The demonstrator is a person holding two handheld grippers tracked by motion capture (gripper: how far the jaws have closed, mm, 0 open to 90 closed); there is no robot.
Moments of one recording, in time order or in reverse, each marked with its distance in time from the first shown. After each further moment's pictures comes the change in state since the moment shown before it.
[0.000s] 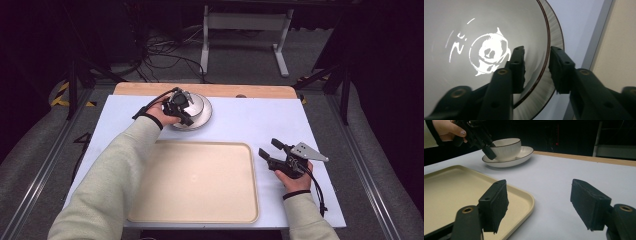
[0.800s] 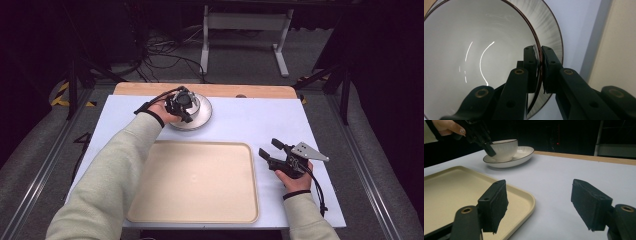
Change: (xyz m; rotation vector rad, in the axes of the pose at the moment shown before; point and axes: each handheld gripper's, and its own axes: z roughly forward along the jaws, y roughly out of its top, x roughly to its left) left arm -0.010 0.015 -0.013 0.125 0.058 0.131; right arm -0.001 0.000 0.000 0.001 0.009 0.012
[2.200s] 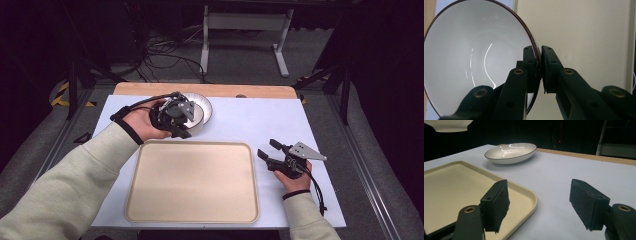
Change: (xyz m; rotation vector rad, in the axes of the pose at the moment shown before) left arm -0.119 0.004 -0.122 -0.074 -0.040 0.206; right arm 0.002 0.001 0.002 0.023 0.011 -0.033
